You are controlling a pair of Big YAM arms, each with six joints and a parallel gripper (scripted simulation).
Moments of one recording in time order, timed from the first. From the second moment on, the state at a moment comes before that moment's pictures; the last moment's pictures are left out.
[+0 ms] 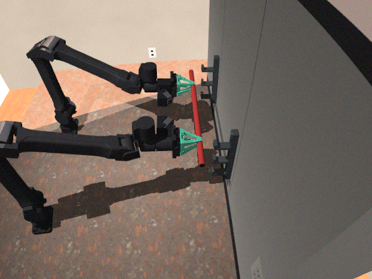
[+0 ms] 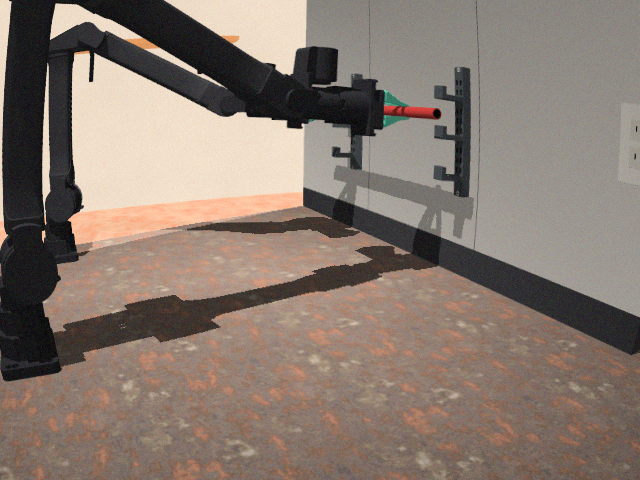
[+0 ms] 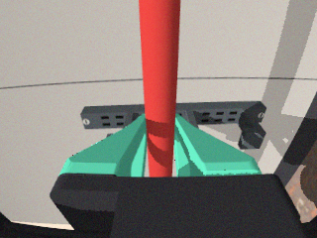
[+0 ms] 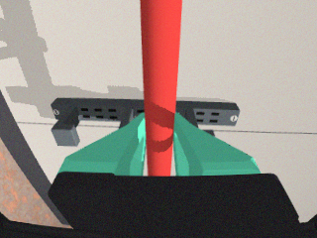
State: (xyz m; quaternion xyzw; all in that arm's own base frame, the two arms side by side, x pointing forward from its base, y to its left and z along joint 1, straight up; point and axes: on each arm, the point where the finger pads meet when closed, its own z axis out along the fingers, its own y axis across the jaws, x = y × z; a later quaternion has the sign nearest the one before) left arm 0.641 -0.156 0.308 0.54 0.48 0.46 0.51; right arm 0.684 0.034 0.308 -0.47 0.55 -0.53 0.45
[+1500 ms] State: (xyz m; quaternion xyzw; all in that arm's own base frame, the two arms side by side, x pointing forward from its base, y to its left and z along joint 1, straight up) left arm 0.576 -0.144 0.310 0.54 0.48 0.46 0.51; right arm 0.620 0.049 0.309 -0.47 0.54 -0.53 0.45
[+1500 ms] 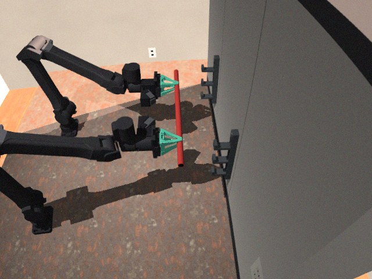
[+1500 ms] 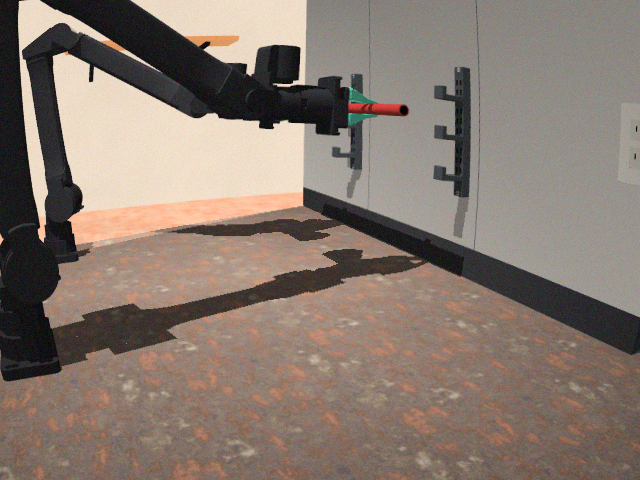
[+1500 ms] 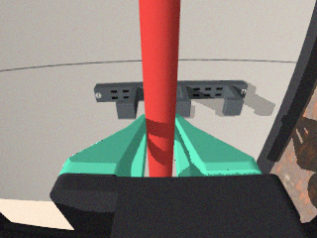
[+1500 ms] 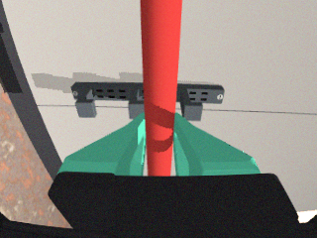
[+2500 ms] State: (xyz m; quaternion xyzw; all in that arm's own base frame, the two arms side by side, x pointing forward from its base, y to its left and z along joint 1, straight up) left arm 0.533 -0.139 0.311 0.54 0.48 0.46 0.51; right arm 0.577 0.056 0.311 -0.47 0.54 -0.53 0.45
